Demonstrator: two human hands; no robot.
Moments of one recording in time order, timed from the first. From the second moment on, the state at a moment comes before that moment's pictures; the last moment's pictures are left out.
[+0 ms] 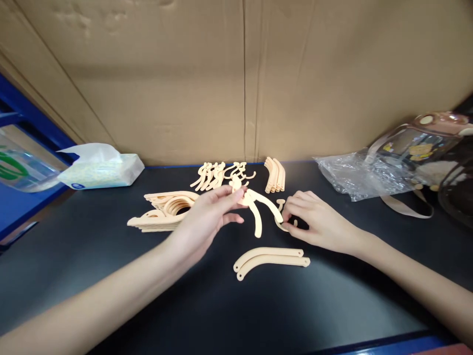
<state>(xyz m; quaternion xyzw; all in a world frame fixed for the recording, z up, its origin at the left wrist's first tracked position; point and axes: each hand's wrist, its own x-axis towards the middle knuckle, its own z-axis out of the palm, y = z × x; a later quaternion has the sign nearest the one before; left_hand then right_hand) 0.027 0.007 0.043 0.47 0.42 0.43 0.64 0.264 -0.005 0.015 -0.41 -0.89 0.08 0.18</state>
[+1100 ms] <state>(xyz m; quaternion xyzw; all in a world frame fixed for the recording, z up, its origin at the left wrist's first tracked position) 0.028 0.013 -0.009 0.62 0.42 0.40 0.52 0.228 -0.002 0.003 -0.44 -0.86 0.00 0.27</state>
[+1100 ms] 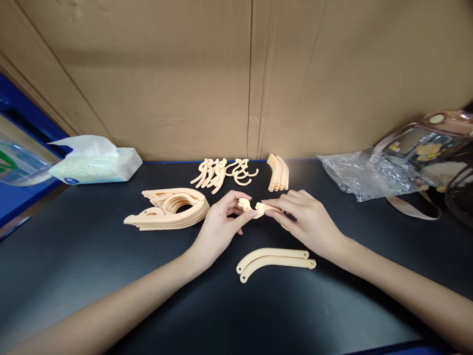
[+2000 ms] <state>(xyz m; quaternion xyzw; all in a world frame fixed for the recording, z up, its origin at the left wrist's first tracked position) 0.003 0.002 -0.005 0.89 0.41 0.15 -0.11 0.219 0.019 -0.008 -0.46 -0.83 0.12 0.28</state>
